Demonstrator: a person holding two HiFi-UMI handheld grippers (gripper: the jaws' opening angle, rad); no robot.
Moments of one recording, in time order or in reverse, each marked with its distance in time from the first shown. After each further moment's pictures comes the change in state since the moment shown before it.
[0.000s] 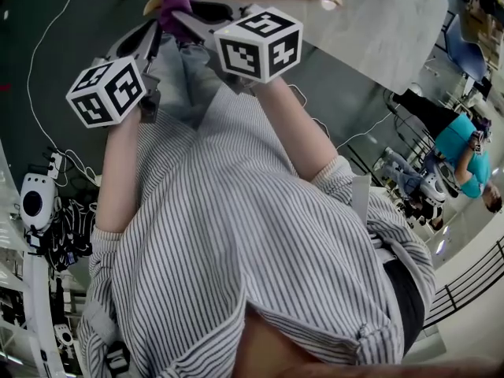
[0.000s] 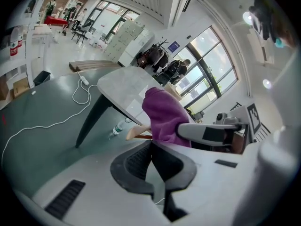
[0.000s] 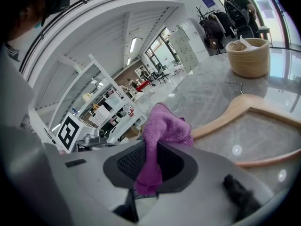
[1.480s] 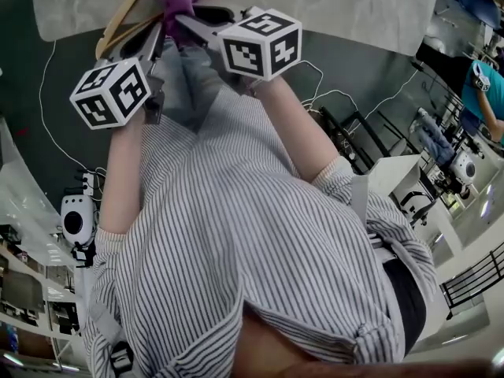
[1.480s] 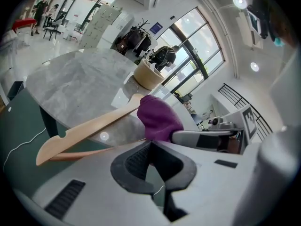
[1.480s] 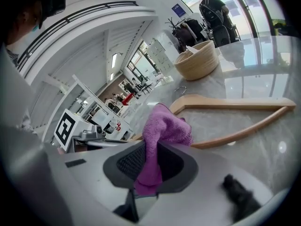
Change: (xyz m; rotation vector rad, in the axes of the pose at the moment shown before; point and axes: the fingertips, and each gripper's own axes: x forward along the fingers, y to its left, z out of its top) left arm 0.087 -0.084 0.009 0.170 0.175 -0.100; right arm -0.077 -0.090 -0.003 0.195 -0.132 -0.111
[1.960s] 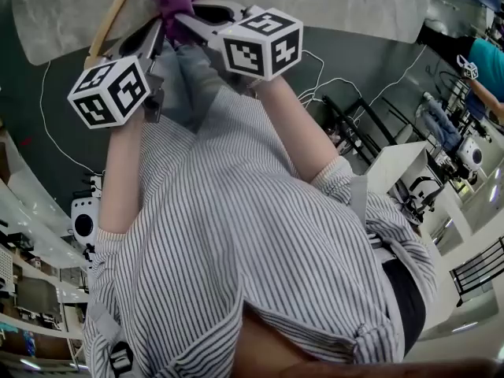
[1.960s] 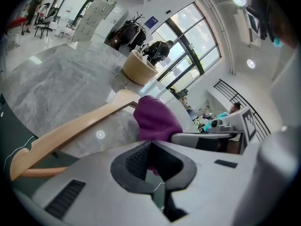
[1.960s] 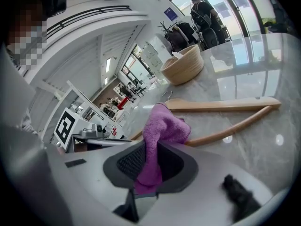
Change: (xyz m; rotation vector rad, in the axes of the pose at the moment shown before) left arm 0.051 -0.028 -0.008 0.037 0.062 -0.050; right arm -0.028 -0.049 -0.010 0.064 -0.040 -0.045
